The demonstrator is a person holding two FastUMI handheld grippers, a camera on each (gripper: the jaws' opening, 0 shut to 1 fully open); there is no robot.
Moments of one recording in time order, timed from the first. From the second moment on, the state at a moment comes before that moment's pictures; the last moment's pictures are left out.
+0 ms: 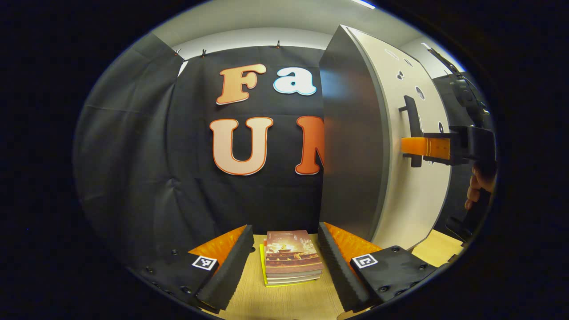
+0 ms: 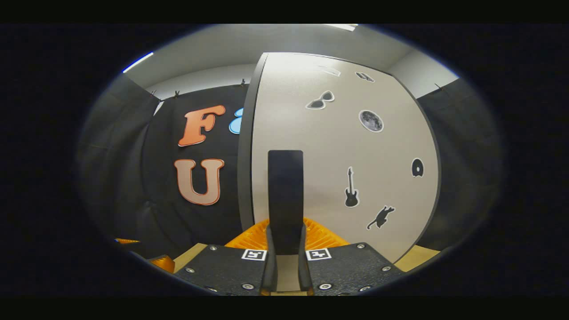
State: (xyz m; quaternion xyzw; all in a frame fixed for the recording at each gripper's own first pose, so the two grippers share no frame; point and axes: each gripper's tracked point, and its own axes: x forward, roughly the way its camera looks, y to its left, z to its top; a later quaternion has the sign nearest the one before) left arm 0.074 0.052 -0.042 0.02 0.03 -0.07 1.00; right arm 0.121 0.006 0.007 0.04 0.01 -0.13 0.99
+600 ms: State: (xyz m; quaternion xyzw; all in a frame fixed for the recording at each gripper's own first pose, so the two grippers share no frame) left arm 0.068 0.021 -0.032 0.01 0.03 -0.08 1.00; right arm 0.075 0.007 0.022 0.03 0.00 -0.12 0.99
